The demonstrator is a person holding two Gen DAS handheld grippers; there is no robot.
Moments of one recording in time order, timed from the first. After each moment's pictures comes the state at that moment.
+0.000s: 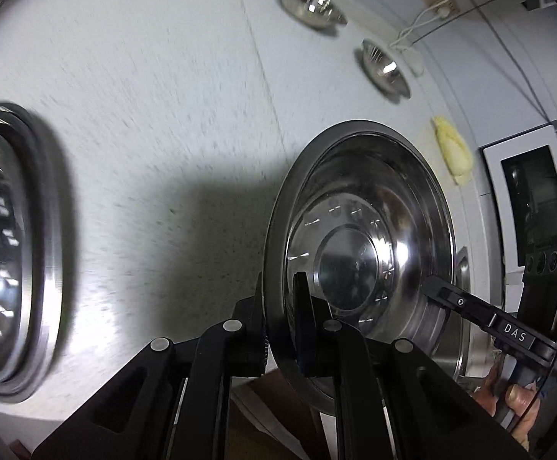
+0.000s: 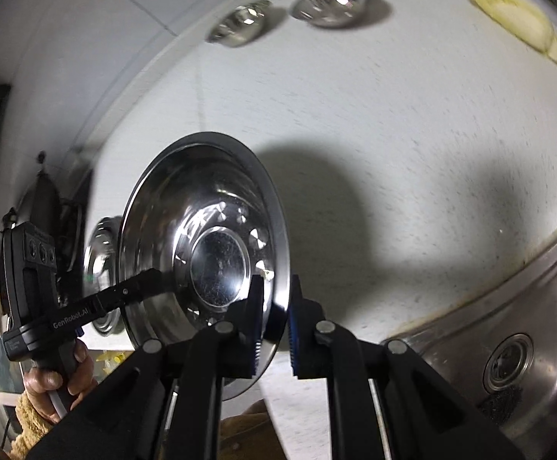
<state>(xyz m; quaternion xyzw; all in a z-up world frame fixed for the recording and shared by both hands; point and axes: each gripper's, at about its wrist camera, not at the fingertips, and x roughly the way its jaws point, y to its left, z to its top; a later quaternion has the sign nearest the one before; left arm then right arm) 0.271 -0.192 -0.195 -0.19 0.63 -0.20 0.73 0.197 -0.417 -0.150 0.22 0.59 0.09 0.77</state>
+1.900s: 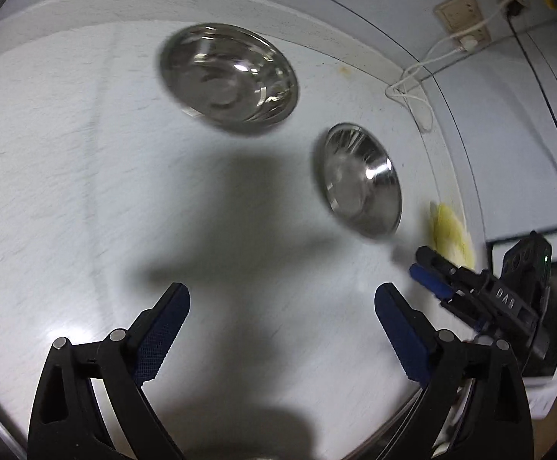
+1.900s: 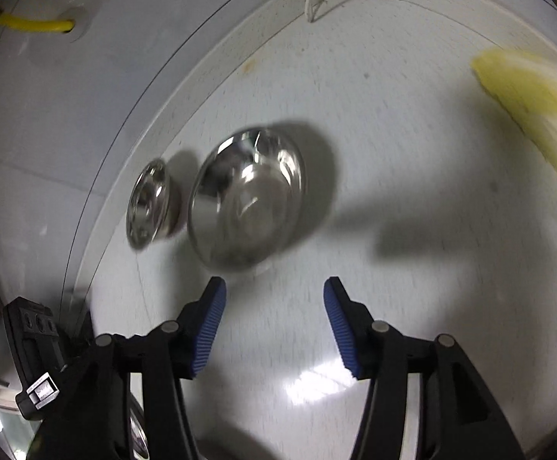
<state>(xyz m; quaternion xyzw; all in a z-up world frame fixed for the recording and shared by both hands) 0.481 -0.318 -0.177 -0.20 0.63 -0.19 0.73 0.437 -0.570 -0.156 0.32 0.55 0.04 0.77</state>
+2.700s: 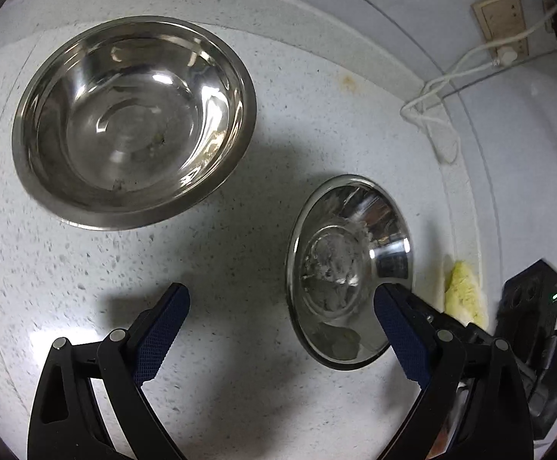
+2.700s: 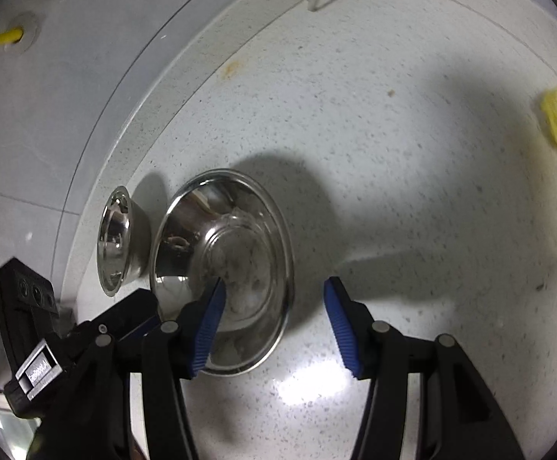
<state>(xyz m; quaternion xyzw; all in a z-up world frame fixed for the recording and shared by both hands) 0.563 -0.387 -0.223 -0.20 0.62 -0.17 0.74 0.507 -0.578 -0.194 0.29 0.57 0.05 0.77</state>
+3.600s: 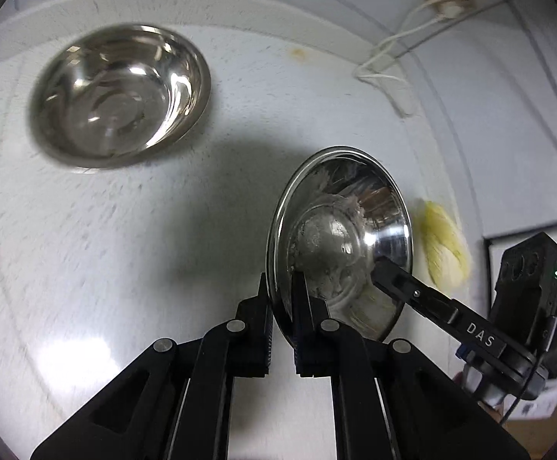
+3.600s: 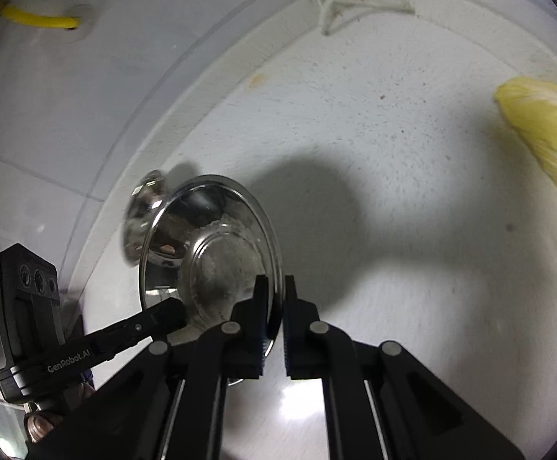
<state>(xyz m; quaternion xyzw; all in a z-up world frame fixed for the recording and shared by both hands) 0.516 -0.389 -0.181 -0.17 0.62 -0.24 0.73 0.437 -0.566 -0.150 0.30 0.52 0.05 0.80</state>
